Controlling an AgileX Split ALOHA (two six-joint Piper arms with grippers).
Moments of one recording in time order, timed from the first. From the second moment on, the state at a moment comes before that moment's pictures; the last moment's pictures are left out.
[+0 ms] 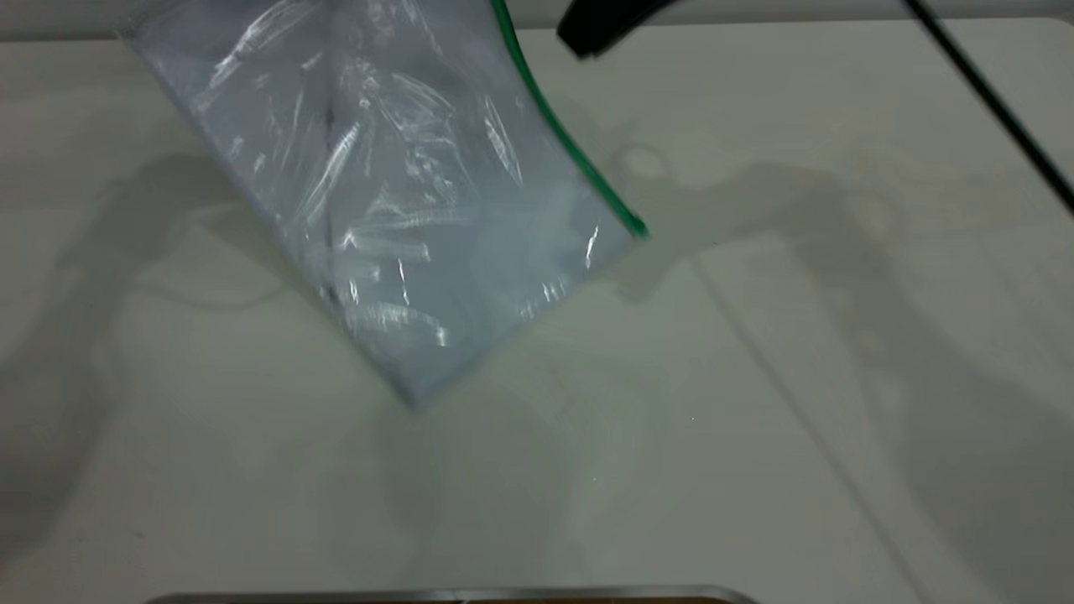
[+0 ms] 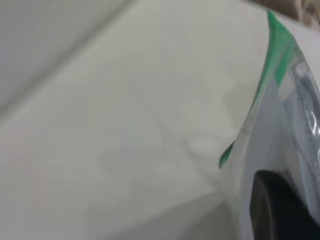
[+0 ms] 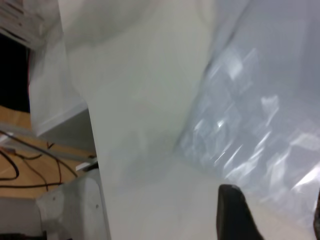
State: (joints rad) left arm -0.04 2.49 -1.83 -1.29 0.96 1.68; right arm 0.28 2.34 -1.84 0.89 1.19 -1.18
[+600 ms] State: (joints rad) left arm -0.18 2.55 -1.83 -1.16 0.86 1.42; right arm 0.28 2.02 -1.83 0.61 1.22 -0.87
